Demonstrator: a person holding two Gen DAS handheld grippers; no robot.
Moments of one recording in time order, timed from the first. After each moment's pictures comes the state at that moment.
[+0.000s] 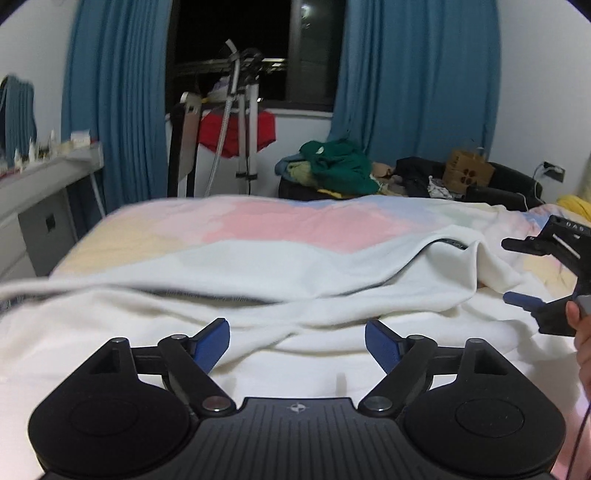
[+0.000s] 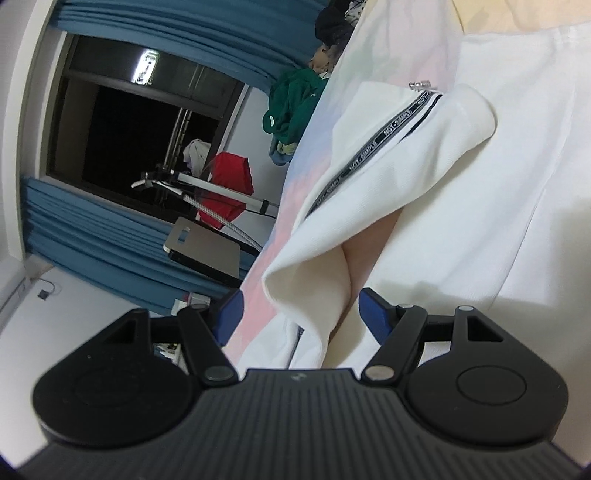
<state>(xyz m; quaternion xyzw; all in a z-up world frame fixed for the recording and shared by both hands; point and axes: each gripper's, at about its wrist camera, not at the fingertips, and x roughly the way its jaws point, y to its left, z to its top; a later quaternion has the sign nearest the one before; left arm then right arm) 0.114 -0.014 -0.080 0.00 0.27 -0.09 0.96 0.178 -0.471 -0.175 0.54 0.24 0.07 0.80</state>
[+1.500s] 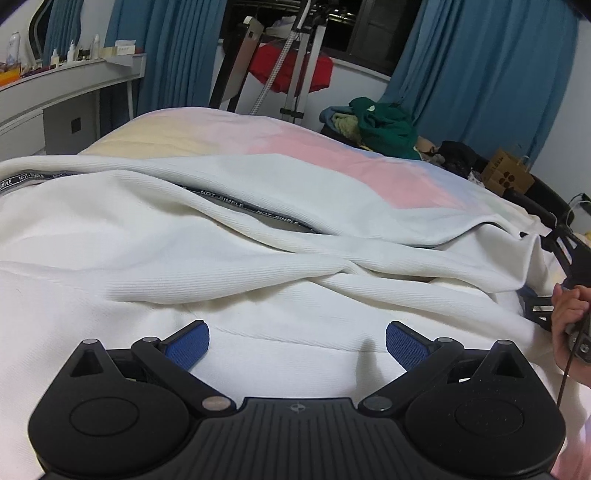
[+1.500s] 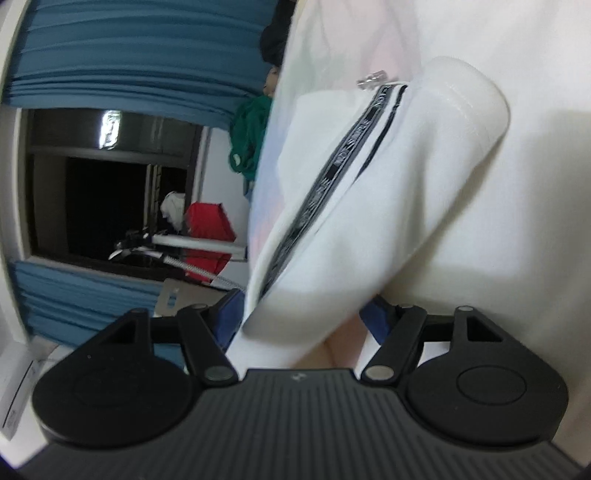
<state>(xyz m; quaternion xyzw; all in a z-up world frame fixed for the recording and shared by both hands) 0.136 0.017 -0.123 -0.10 0.36 -0.03 0.93 0.262 -0.501 -0.236 0.63 0.20 -0.01 0.75</state>
